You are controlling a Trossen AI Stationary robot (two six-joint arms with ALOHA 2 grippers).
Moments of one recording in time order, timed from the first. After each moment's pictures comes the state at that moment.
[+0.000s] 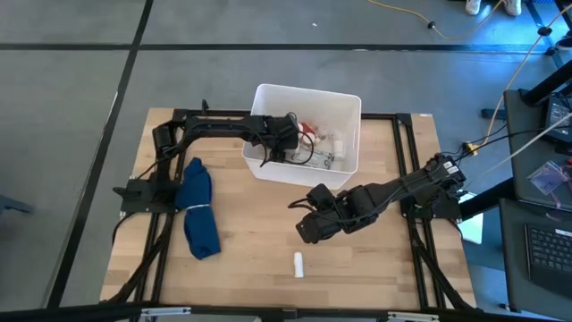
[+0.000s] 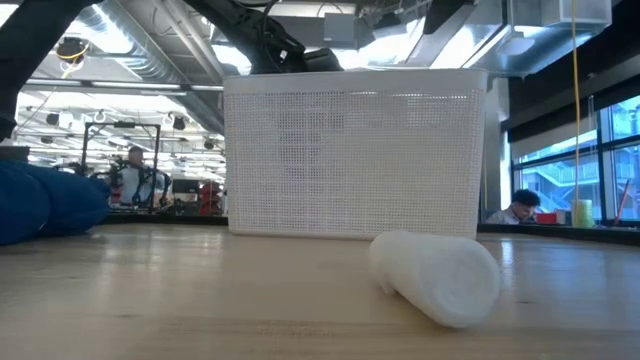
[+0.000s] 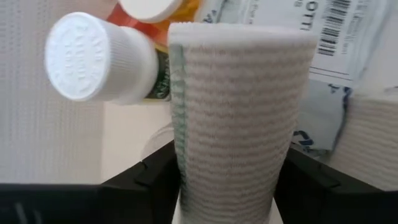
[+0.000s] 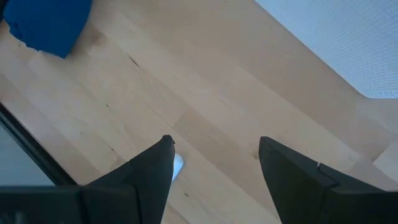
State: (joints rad) left arm 0.37 1.96 1.47 -0.64 -0.17 0.46; right arm 0.41 1.82 1.81 -1.22 0.32 1.30
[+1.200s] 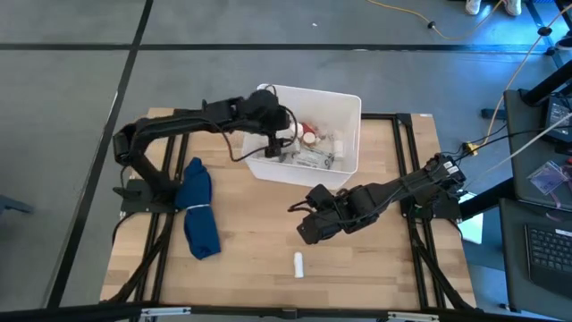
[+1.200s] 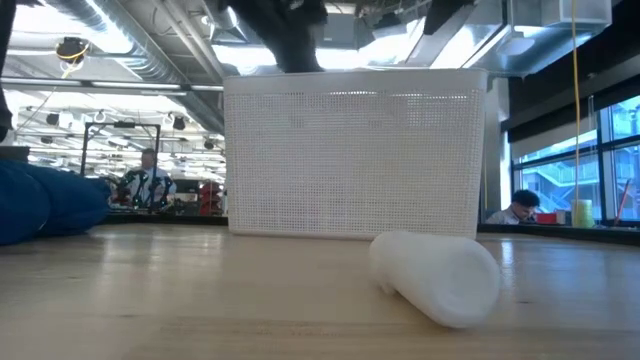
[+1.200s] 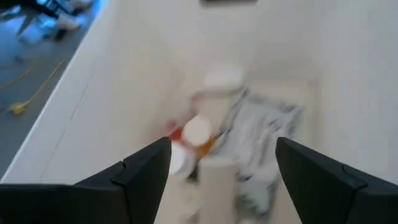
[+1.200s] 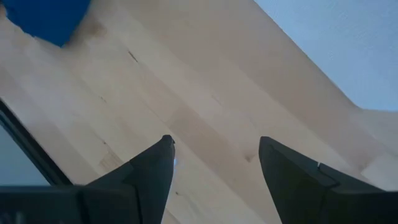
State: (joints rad) left arm 0.37 1.61 1.48 -0.55 0.00 0.35; right arm 0.41 1.82 1.81 -1.23 0.32 1.23
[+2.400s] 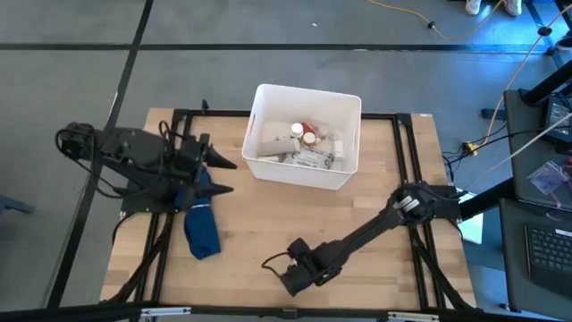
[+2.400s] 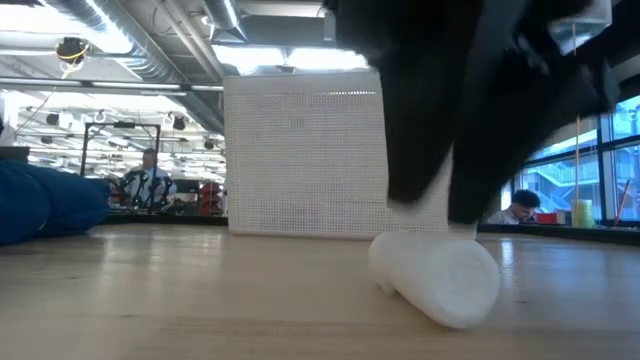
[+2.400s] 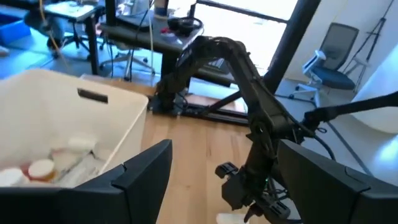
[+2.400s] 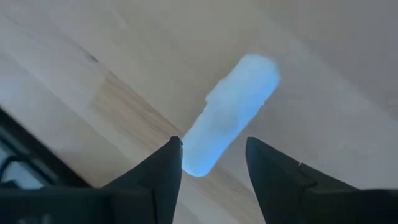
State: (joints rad) left arm -0.35 0.99 1.38 -0.63 -0.29 -0.32; right arm 0.56 2.24 1.81 -0.89 0.12 1.46
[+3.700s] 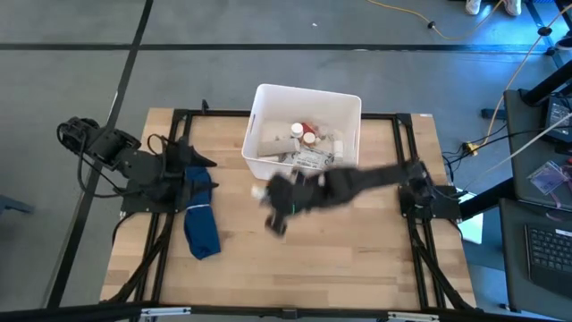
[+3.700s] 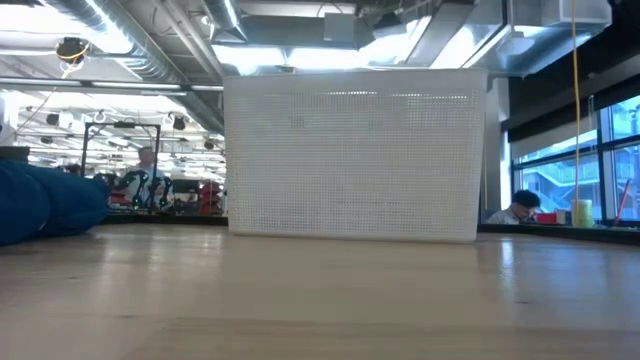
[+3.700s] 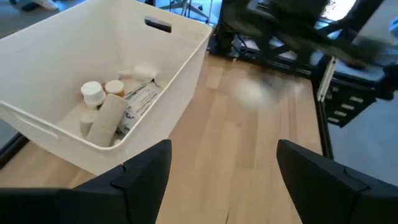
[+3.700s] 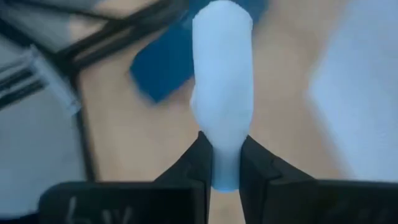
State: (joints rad) left arm -0.50 0.92 1.33 -1.01 -0.57 -0.57; right arm 0.27 2.07 2.30 -1.09 0.29 0.66
